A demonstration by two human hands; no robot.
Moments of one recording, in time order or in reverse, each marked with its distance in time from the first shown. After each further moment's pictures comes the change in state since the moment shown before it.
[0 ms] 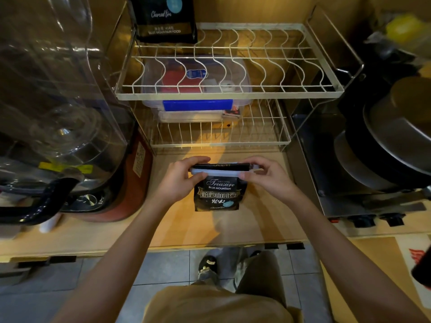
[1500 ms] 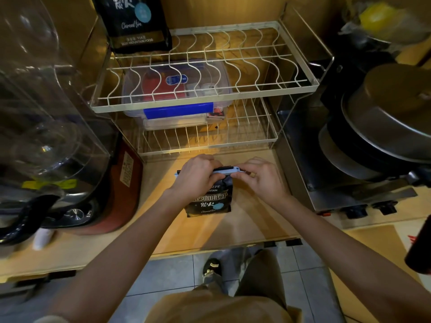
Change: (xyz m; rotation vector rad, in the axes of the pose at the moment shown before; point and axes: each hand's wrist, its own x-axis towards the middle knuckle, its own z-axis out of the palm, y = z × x) left_hand 0.027 0.047 0.033 0.520 -0.123 0.285; right_hand -0.003 0.020 -0.005 -0.567 0.270 -0.363
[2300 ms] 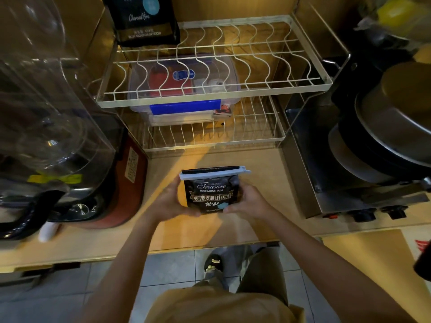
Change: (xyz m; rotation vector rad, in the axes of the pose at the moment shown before) left_hand -0.062 -0.062 0.032 -0.612 -0.150 -0.495; right_hand -0.022 0.018 0.060 0.543 -0.422 0.478
